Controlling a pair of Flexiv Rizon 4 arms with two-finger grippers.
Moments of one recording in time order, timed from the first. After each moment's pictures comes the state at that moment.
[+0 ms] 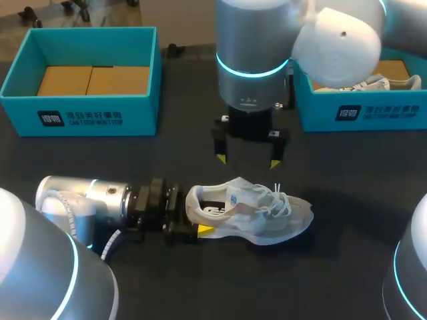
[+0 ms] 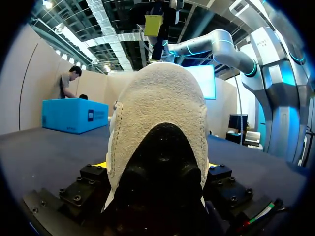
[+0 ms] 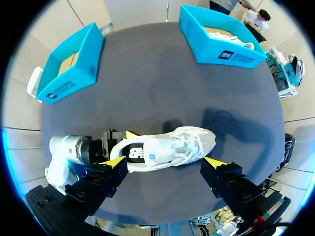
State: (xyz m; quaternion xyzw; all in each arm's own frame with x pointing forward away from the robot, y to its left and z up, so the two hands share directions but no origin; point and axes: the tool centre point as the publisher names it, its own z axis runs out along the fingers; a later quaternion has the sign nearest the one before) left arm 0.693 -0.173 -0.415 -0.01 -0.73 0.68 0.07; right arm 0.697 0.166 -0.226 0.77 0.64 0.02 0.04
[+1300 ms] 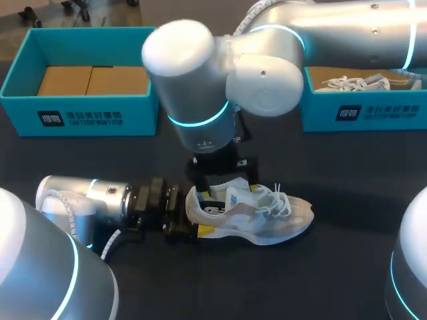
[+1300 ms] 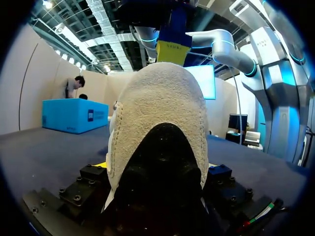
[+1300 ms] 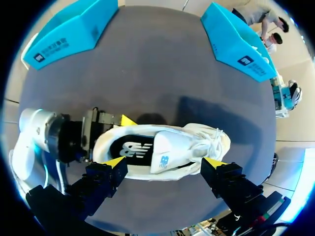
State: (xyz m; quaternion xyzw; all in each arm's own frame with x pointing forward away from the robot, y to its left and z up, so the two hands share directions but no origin) left arm 0.693 -0.173 -0.415 -0.01 -0.73 0.68 0.07; right arm 0.686 0.195 -0.311 0.71 0.70 -0.06 0.10
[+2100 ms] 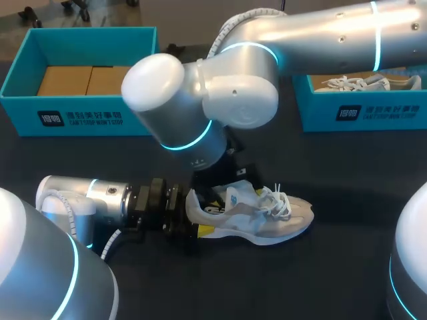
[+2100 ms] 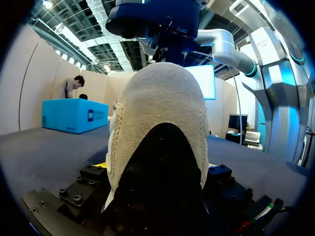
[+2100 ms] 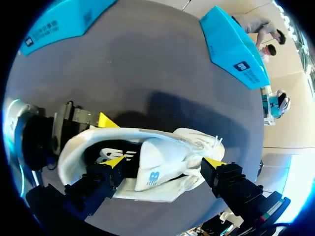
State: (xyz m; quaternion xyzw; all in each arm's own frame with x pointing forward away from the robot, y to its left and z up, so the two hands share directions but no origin) left arm 0.693 -0.173 -0.415 -0.01 -0.73 0.68 0.07; right arm 0.692 0.174 -0.345 0.68 0.71 -0.11 0.16
